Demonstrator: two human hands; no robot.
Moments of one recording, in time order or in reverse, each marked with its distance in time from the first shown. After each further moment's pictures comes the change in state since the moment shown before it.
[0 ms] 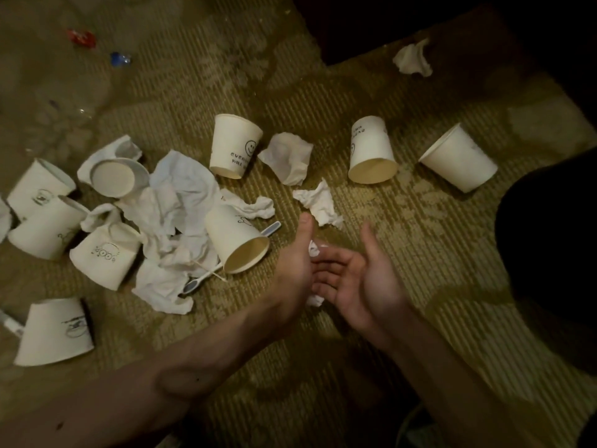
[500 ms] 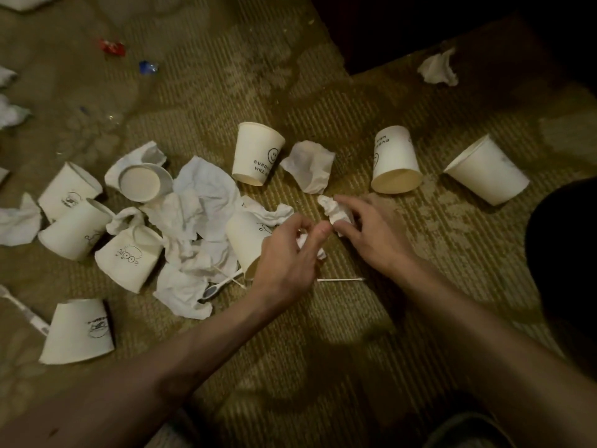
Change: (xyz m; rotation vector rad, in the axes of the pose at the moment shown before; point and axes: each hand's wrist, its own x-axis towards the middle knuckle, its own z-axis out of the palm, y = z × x) left_hand 0.012 0.020 -0.039 0.687 0.231 0.475; right_hand 0.077 -0.044 -0.012 -1.539 0.254 -0.493
